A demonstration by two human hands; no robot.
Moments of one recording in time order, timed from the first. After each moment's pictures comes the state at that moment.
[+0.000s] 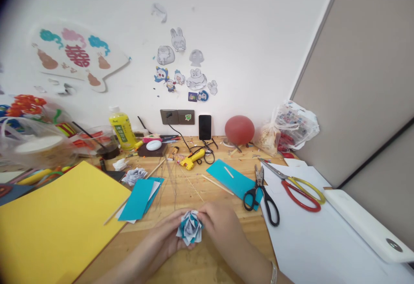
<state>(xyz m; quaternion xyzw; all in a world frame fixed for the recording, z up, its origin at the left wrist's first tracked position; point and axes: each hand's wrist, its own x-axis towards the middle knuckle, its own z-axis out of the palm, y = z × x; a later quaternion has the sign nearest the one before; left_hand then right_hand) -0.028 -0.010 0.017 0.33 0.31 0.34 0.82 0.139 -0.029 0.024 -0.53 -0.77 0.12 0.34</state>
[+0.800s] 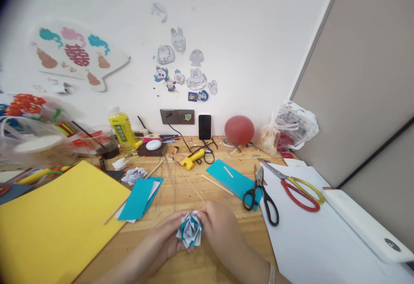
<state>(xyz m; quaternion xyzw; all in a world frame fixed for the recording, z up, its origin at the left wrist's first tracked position) -0.026 -0.013 0.019 0.34 0.30 0.34 0.82 0.135 -0.032 0.018 -0.57 -0.75 0.07 0.34</state>
